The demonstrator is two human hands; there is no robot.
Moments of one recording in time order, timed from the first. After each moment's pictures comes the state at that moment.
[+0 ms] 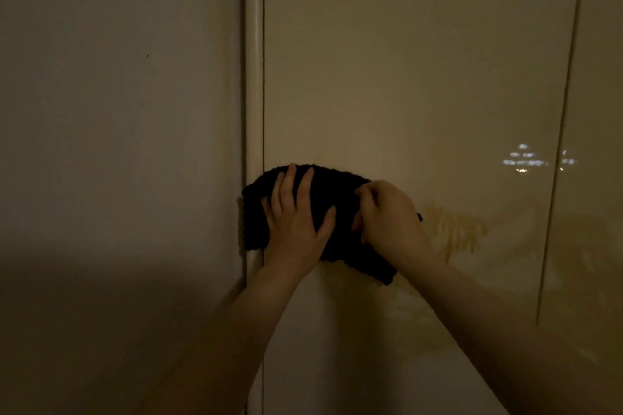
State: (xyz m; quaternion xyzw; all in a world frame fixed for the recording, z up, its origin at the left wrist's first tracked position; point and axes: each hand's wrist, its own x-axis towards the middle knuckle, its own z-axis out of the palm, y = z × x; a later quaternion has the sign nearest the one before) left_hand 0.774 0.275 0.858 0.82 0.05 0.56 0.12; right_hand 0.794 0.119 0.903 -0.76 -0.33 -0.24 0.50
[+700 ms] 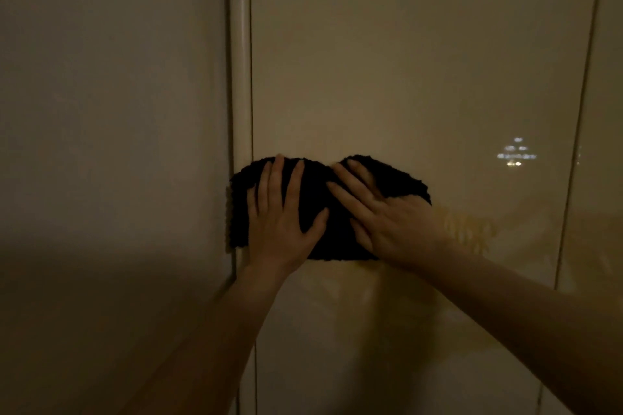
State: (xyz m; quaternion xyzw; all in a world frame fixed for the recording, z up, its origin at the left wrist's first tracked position) left_hand 0.789 0.305 0.857 0.80 0.06 0.59 0.00; right_hand 0.847 0.105 0.896 -0.71 -0.47 -0.52 -0.10
